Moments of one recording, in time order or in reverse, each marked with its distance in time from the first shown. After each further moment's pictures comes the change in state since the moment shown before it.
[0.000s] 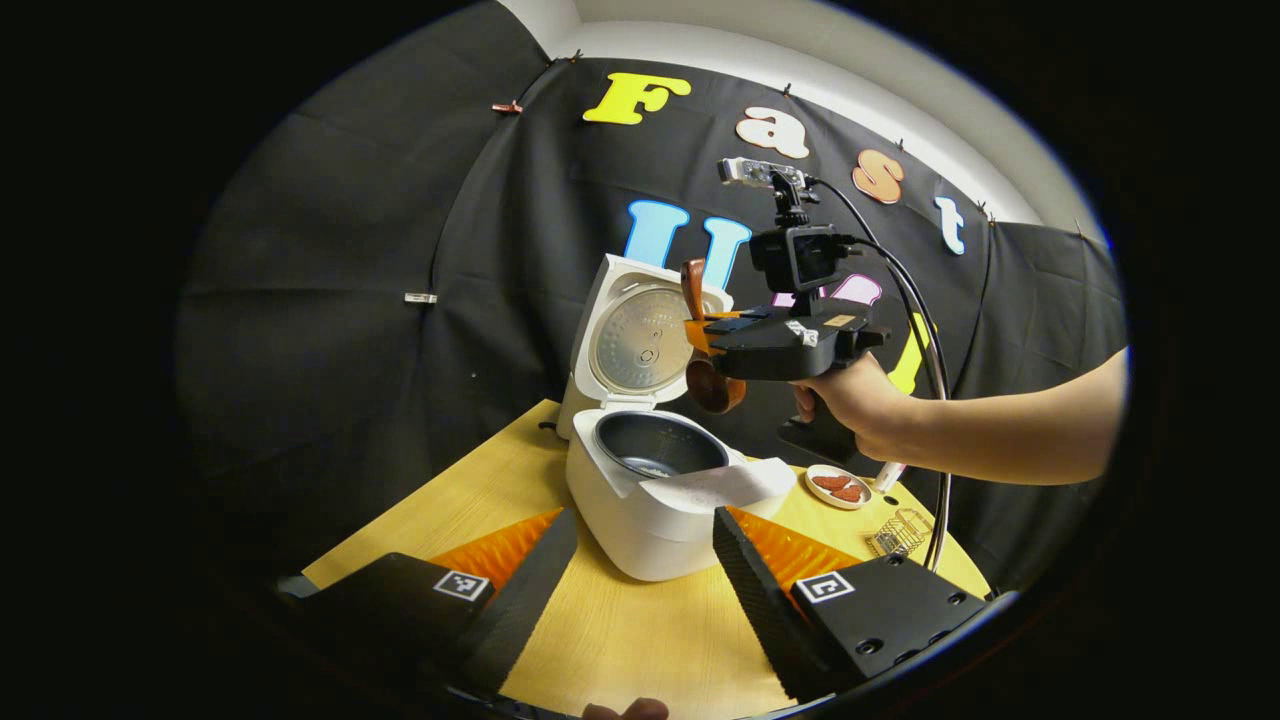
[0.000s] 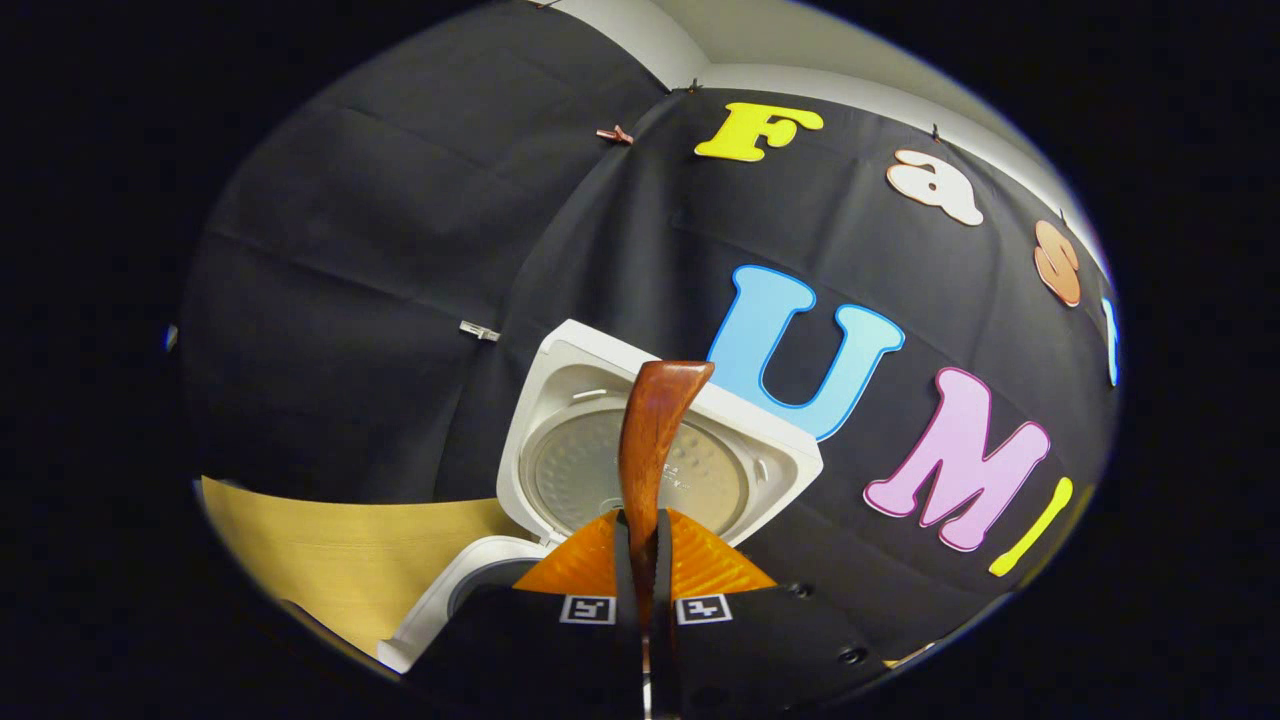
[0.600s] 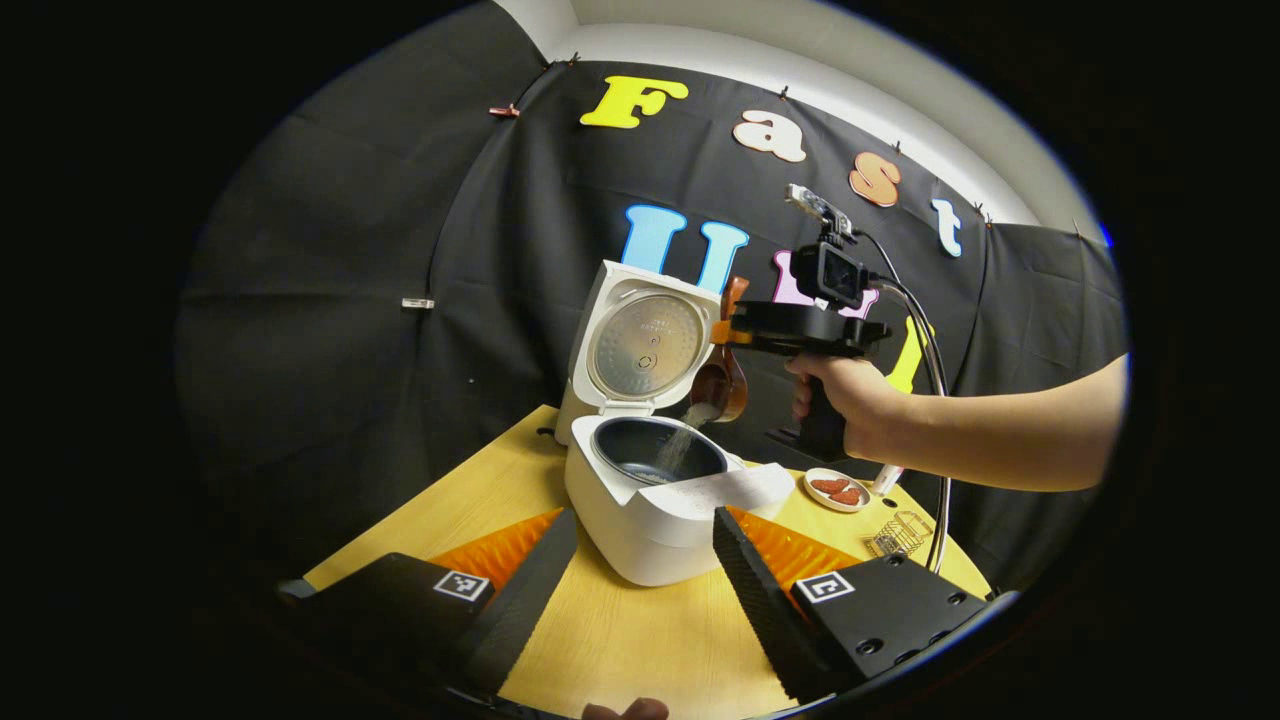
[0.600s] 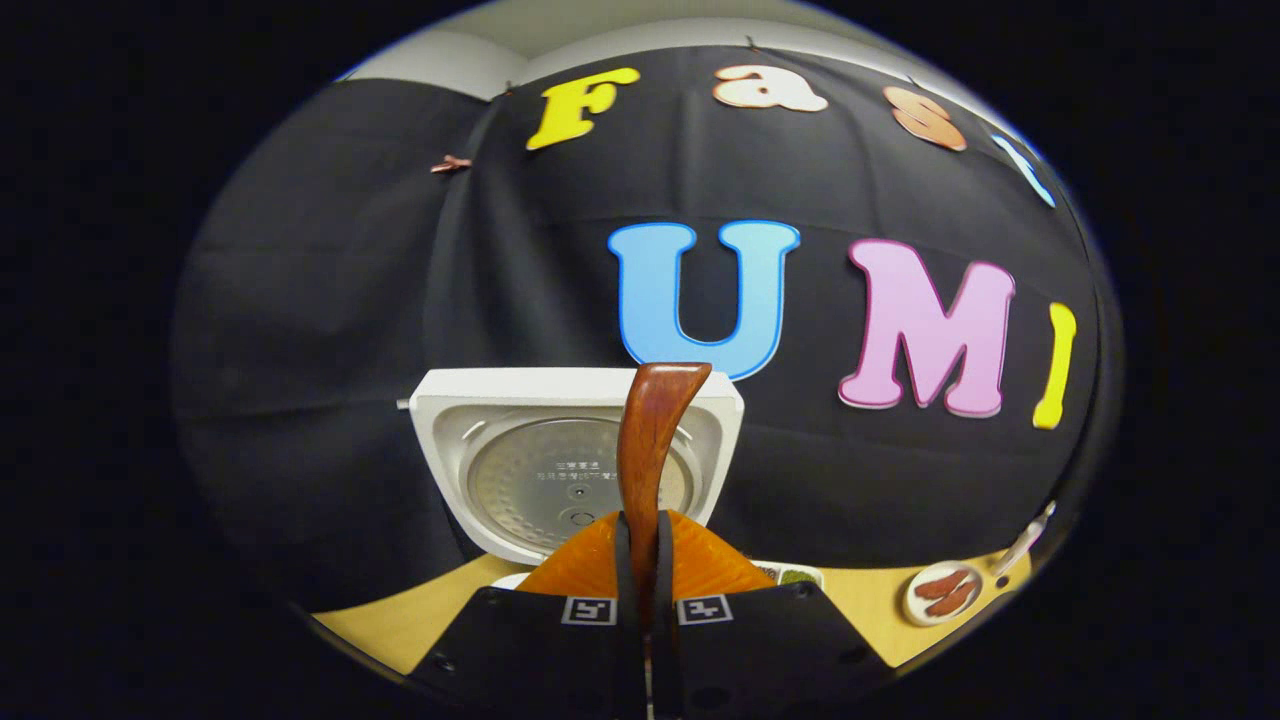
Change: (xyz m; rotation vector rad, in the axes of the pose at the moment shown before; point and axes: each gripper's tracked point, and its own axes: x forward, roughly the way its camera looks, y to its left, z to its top) left arm 0.000 0.001 0.008 -0.006 -0.008 -0.012; right arm 0.007 -0.042 -0.012 0.328 0.048 -0.130
